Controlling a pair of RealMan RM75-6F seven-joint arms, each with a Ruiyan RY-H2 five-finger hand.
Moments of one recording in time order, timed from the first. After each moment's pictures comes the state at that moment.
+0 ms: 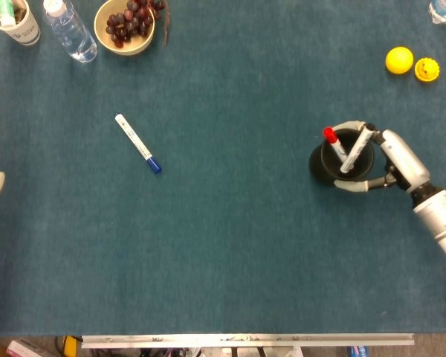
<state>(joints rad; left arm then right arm) -0.20 -1.06 -0.10 -1.72 1.37 1.30 0.04 0.48 -1.63 0.00 -1.07 -1.62 1.17 1.01</state>
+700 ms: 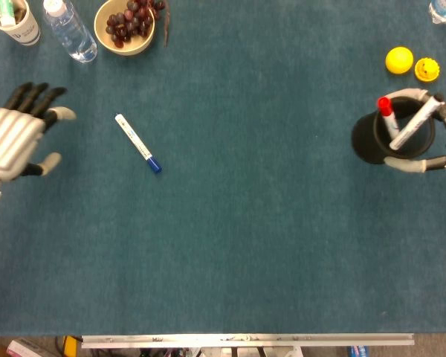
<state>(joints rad) -0.48 -1.20 -0.05 -1.34 1.63 1.04 -0.19 0.46 -1.23 0.03 -1.49 -1.56 1.21 0.97</state>
